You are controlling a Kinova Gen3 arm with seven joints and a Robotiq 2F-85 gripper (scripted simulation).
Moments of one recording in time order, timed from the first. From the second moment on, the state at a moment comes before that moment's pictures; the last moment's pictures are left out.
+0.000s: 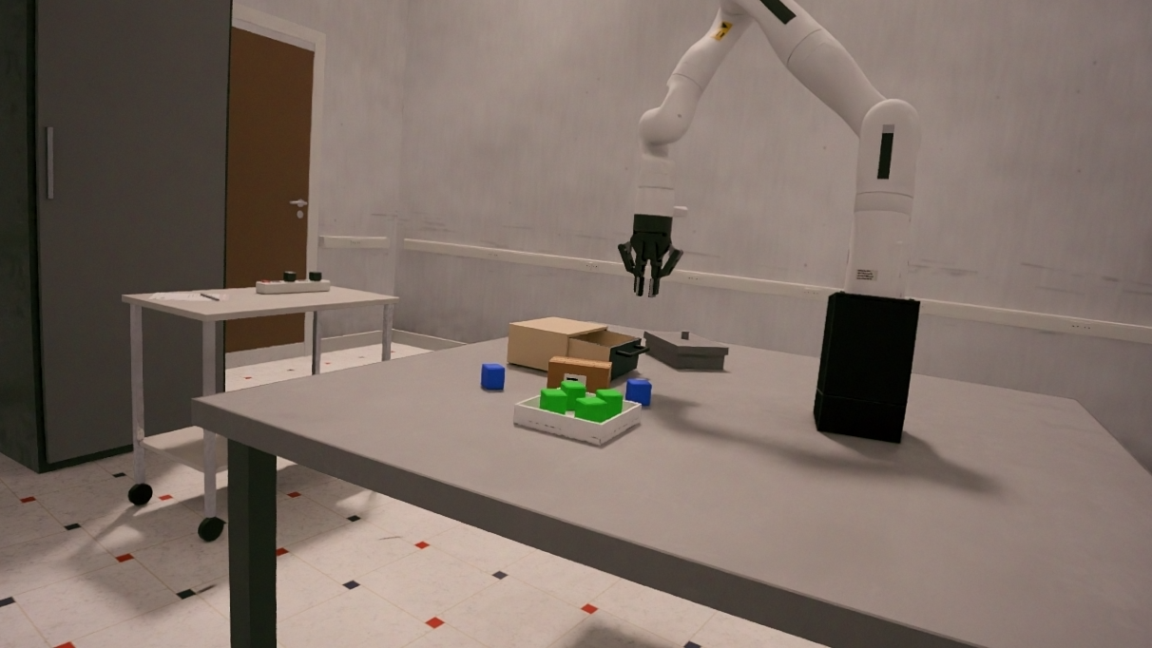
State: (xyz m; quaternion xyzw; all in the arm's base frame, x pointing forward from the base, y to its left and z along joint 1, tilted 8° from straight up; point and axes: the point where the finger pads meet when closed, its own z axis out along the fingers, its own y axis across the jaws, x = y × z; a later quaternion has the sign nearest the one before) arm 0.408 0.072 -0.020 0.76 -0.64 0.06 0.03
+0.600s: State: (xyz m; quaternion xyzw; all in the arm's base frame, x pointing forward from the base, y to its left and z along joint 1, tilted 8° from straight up) arm 0.408 0.072 -0.021 0.76 -0.64 0.06 0.03
